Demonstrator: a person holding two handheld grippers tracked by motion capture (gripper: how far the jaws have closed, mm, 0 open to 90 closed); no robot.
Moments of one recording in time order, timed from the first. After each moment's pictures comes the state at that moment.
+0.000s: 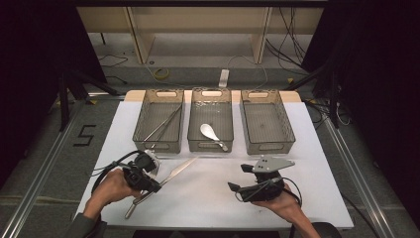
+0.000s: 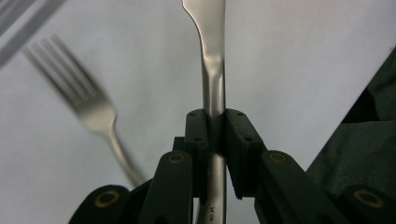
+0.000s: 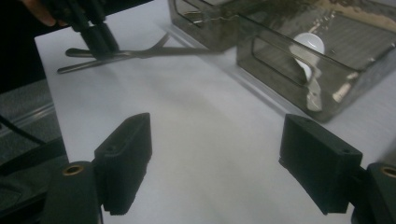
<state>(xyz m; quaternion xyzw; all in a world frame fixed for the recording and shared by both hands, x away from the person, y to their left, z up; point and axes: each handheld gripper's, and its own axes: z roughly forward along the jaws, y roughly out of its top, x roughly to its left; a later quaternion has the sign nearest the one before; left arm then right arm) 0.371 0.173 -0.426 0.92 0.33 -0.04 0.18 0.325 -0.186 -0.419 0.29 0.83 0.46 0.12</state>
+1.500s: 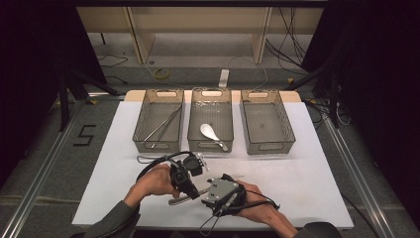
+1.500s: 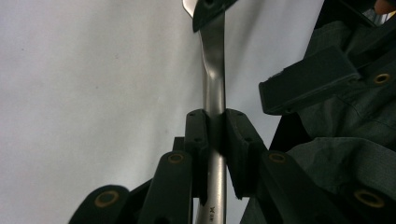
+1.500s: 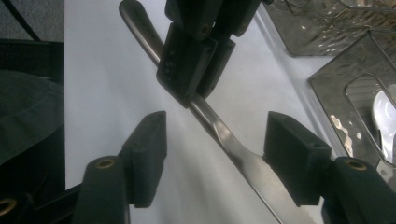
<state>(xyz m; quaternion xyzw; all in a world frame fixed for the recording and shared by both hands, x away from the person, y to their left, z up) 0.374 0.062 -0.418 0.96 0.20 -0.10 0.15 0.306 -0.098 -0.443 0.08 0.92 0.34 0.20</state>
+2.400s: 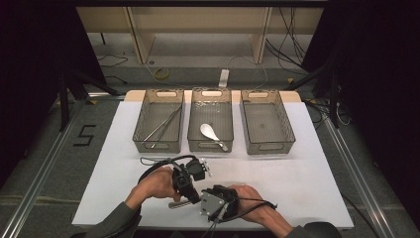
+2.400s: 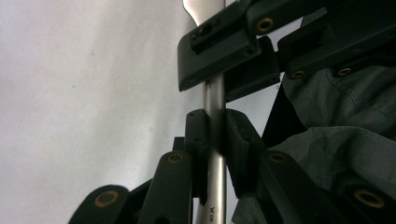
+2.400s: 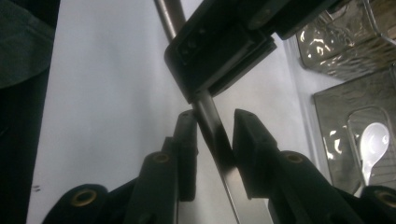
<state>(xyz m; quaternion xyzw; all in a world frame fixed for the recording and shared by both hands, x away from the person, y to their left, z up) 0.367 0.056 -0.419 0.97 0.17 -0.11 0.13 0.296 -0.082 -0.459 -0.05 0.93 0.27 0.27</state>
